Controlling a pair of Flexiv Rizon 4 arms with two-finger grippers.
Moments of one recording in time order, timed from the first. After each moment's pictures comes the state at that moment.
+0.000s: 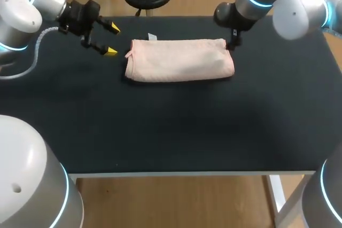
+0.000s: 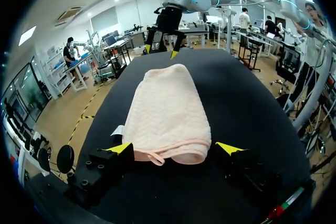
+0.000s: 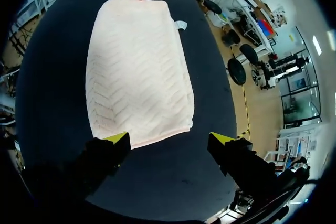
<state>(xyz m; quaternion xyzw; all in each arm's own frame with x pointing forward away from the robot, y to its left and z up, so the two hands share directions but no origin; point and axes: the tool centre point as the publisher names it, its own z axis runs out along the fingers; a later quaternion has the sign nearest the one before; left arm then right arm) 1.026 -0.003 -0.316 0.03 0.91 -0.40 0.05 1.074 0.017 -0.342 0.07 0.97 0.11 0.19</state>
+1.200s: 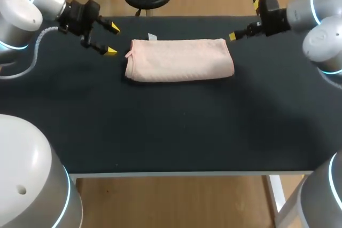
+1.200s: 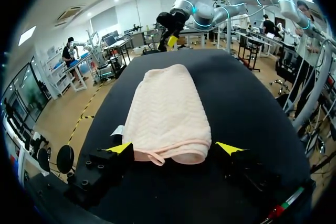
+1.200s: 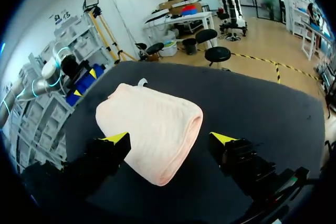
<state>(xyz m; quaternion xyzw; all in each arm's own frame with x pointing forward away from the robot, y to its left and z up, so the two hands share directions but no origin) 1.027 -0.002 -0.316 0.04 0.91 -0.40 0.05 1.049 -0.004 -0.329 0.47 0.78 0.41 0.01</state>
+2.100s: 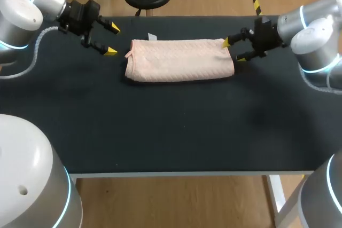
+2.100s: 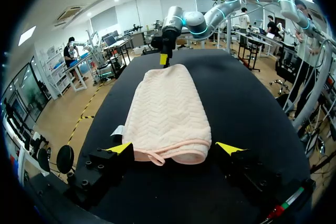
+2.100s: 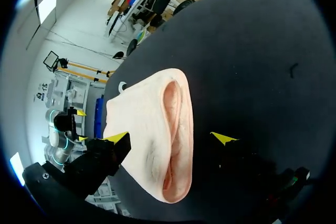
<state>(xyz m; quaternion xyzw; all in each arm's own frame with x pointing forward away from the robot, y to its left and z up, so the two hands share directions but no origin) 1.027 -0.002 -0.316 0.04 0.91 -0.40 0.05 1.060 0.017 -0.405 0.66 0.62 0.37 -0.20</state>
